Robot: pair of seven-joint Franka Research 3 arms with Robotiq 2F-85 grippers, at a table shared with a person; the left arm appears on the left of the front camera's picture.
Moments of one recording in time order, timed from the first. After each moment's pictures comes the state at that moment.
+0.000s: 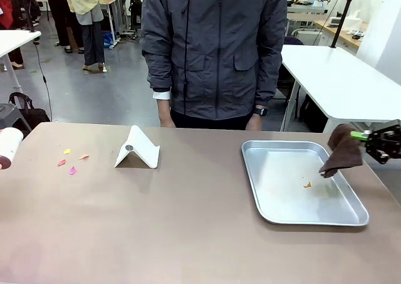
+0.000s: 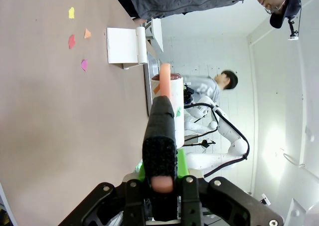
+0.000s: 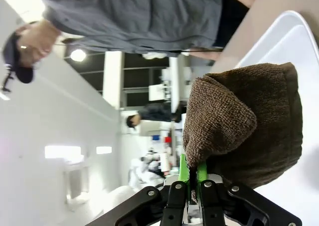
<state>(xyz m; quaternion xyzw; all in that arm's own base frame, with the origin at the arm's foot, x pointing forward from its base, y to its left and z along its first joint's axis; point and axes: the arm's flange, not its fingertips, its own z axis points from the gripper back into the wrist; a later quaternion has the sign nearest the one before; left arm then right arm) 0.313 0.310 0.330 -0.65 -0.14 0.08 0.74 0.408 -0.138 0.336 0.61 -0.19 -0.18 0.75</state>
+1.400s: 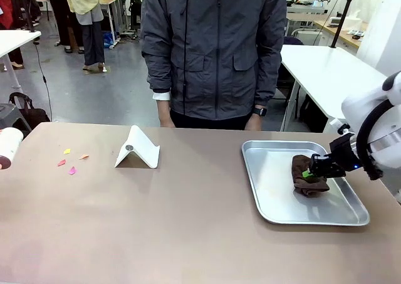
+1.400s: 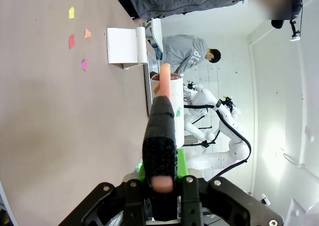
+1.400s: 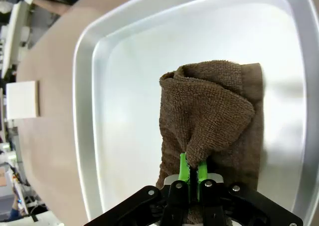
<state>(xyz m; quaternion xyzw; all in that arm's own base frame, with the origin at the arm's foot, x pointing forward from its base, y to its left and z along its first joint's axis) 0.313 0.310 0.330 -0.65 -0.14 0.08 0.74 0.447 -0.003 0.290 0.23 -0.16 -0.04 0.96</state>
